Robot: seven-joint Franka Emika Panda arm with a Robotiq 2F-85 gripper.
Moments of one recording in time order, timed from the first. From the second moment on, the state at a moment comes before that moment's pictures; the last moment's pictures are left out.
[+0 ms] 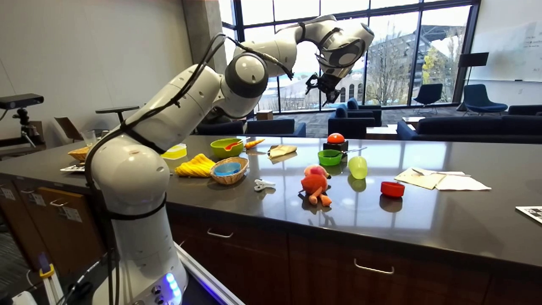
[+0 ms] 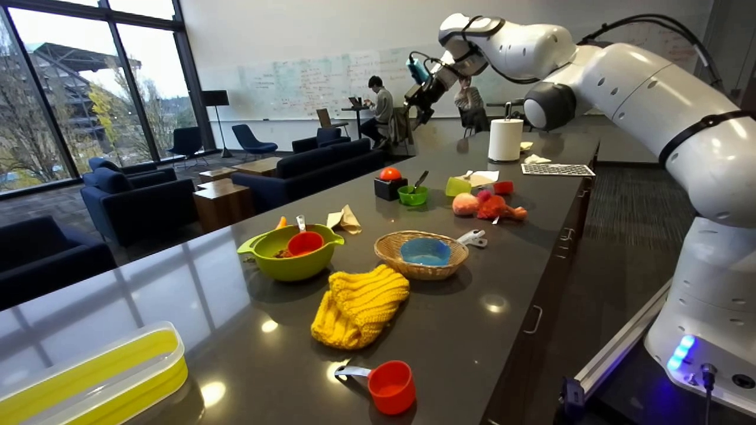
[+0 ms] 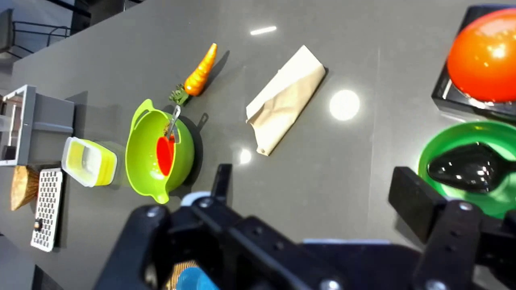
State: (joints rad) arm -0.05 0.95 -0.62 -0.60 1.30 1.43 2.58
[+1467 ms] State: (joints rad) arm -0.09 0.98 0.09 -0.38 0.44 1.11 2.32
